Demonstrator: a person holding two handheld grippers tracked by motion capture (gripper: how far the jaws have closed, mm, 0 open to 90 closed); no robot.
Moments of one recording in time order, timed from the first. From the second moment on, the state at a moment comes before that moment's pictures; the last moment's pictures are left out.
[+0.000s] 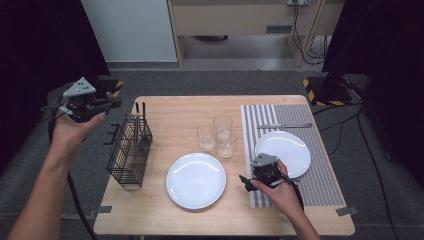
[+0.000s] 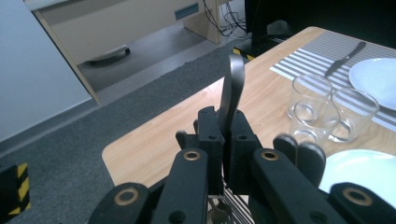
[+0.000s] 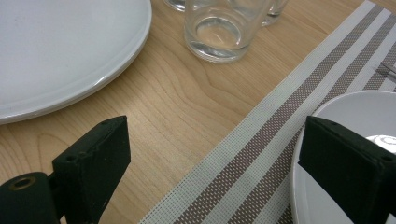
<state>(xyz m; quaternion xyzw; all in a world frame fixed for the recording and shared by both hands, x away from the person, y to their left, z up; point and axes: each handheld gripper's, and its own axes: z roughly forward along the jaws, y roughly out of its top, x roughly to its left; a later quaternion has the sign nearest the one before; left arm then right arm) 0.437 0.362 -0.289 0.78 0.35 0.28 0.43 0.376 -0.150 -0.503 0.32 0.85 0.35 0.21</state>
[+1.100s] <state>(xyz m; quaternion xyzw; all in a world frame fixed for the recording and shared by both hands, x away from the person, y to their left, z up) 0.455 0.295 -0.272 0.80 0.32 0.26 0.44 0.376 -0.160 -0.493 0.33 0.84 0.36 0.22</state>
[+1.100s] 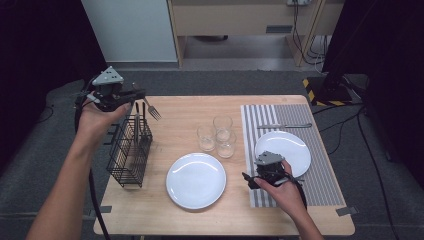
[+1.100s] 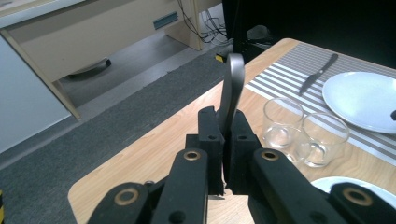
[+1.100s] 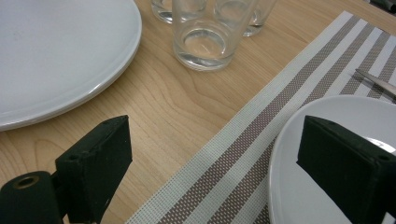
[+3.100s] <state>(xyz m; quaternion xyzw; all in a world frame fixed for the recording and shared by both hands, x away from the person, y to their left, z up) 0.413 0.171 -0.361 0.85 0.23 0.15 0.45 0.399 -0.079 -0.430 0.15 0.89 0.40 0.15</state>
